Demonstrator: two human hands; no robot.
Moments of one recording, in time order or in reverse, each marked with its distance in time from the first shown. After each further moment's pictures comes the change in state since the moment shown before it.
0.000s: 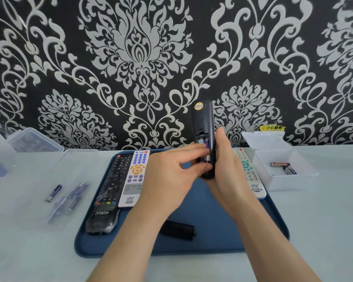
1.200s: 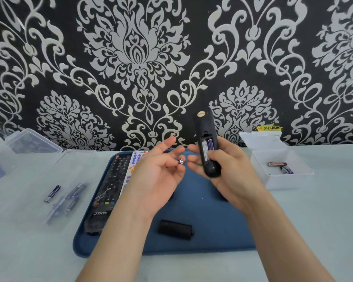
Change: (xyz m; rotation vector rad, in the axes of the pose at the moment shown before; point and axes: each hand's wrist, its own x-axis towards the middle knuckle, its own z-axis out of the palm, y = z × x) left_hand 0.012 -0.006 -0.012 -1.082 0.032 -0.716; right_hand 0.000 -0.012 -0.017 0.123 -0.116 0.040
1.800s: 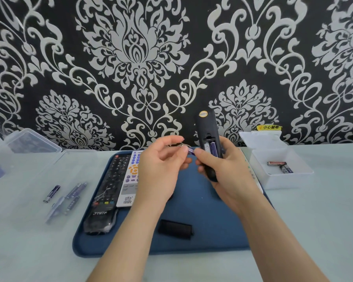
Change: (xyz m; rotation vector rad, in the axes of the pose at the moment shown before) left_hand -0.005 -0.012 0.007 0.606 0.116 0.486; right_hand 0.003 0.010 0.002 -0.126 0.112 -0.082
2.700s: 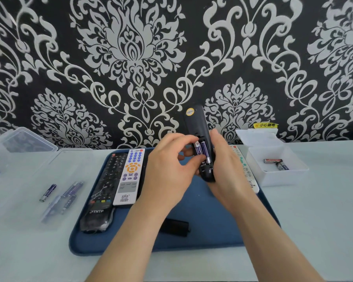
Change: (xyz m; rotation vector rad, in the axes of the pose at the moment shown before) left_hand 0.005 -0.015 0.011 0.542 -0.053 0.536; right_hand 0.001 0.002 0.003 -0.064 -0.008 -0.018
